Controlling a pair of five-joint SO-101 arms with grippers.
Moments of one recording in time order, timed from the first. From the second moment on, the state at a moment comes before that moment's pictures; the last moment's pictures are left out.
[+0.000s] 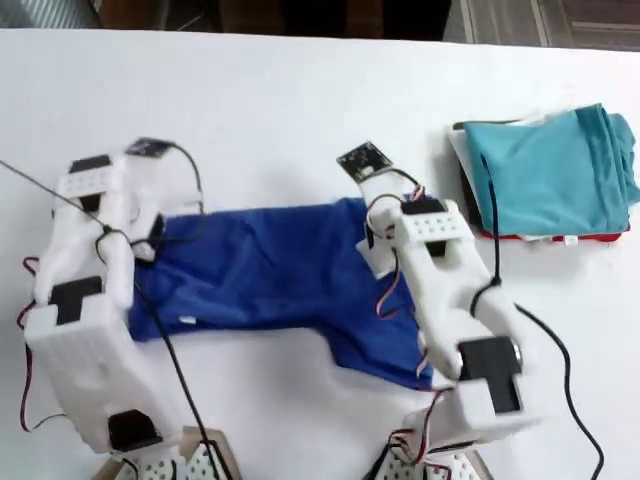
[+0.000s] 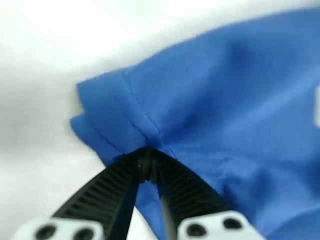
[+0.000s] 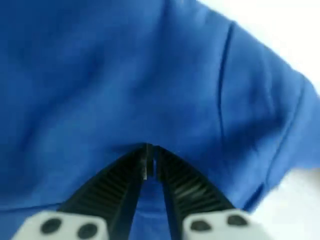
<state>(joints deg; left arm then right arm) -22.9 28.5 1.4 74.5 -23.6 -11.8 4.7 29.8 51.5 26.2</state>
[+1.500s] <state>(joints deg) -25.9 6.3 30.7 67.2 -37.6 -15.6 -6.9 12.7 78.0 26.0</state>
